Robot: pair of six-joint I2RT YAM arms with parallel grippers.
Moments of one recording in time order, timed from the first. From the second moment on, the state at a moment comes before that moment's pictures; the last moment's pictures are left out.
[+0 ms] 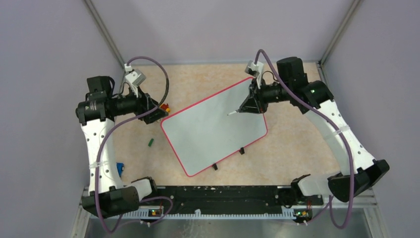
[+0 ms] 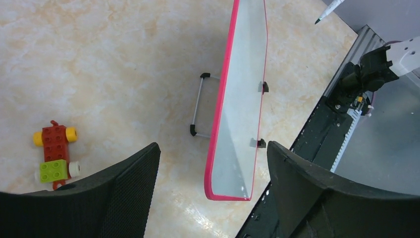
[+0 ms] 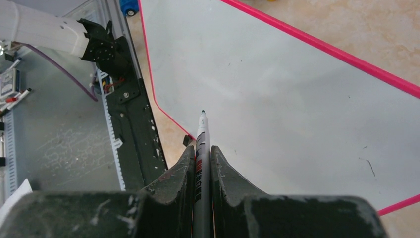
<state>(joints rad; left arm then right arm) 0.25 1.17 1.49 -1.22 1.10 0.54 0.45 1.30 1.55 -0.91 -0.78 -0.19</state>
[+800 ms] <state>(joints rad) 0.25 1.08 1.21 -1.06 1.17 0.44 0.65 1.49 1.65 -1.02 -0.65 -0.36</state>
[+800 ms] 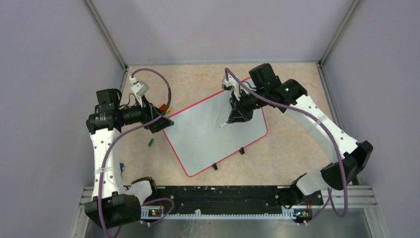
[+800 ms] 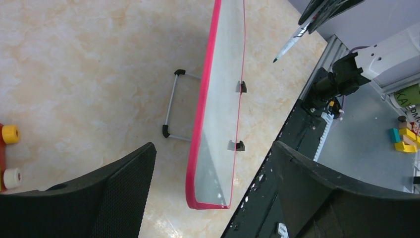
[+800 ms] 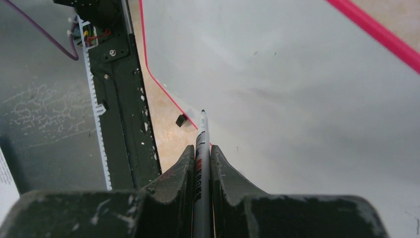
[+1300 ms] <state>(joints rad) 0.25 1.07 1.20 -1.04 1.20 0.41 0.75 1.32 1.46 -0.56 -0.63 -0.16</state>
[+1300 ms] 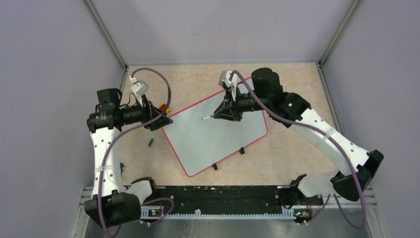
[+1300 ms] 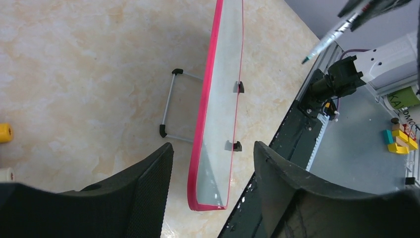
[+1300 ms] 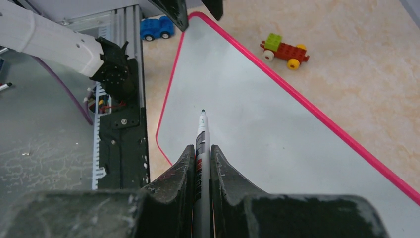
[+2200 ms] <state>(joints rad) 0.18 1.17 1.21 -0.99 1.14 0.38 1.06 1.46 1.46 -0.39 -0.45 -0.24</state>
